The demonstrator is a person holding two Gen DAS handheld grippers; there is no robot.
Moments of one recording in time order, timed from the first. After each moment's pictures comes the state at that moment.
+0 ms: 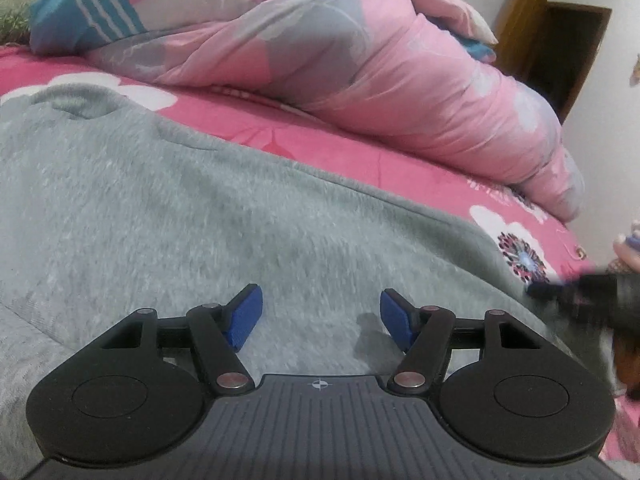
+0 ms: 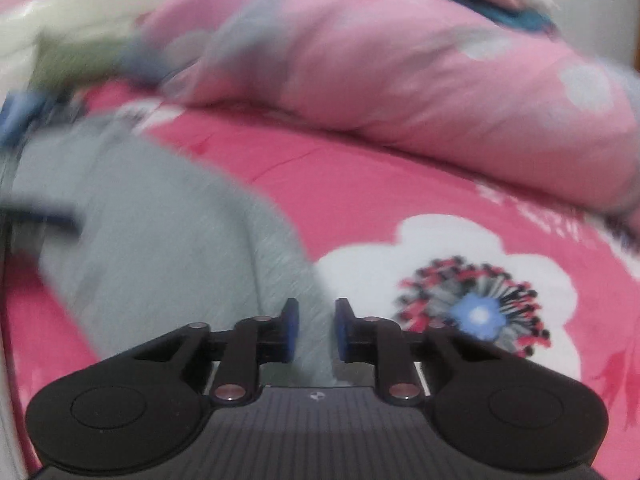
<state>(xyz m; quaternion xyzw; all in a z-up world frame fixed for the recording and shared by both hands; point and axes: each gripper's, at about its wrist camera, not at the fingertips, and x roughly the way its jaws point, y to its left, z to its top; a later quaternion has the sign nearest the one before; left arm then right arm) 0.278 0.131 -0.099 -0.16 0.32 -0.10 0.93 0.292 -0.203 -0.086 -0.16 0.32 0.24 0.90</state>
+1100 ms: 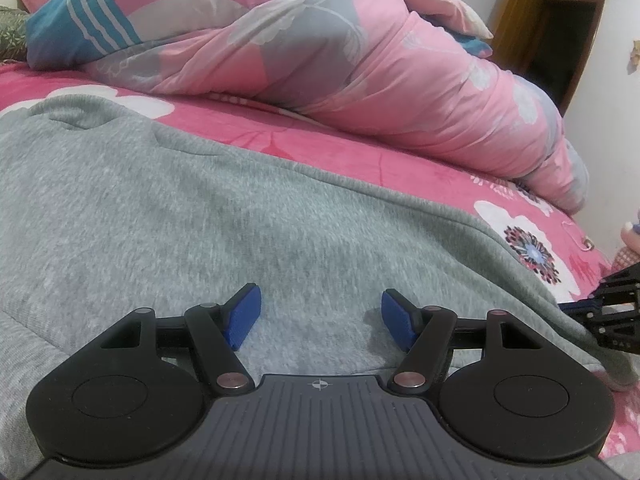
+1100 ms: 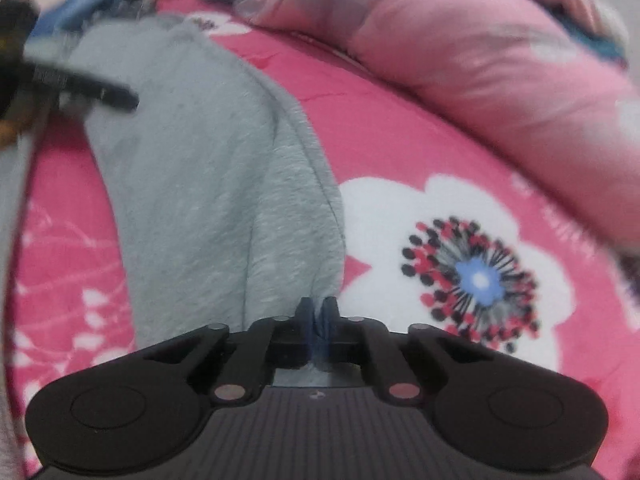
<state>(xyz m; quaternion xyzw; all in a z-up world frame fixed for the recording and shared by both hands) 0.274 0.124 -0.100 -0.14 0.31 -0.10 0.94 0.283 -0.226 -0.084 -0.29 0.36 0.29 0.84</state>
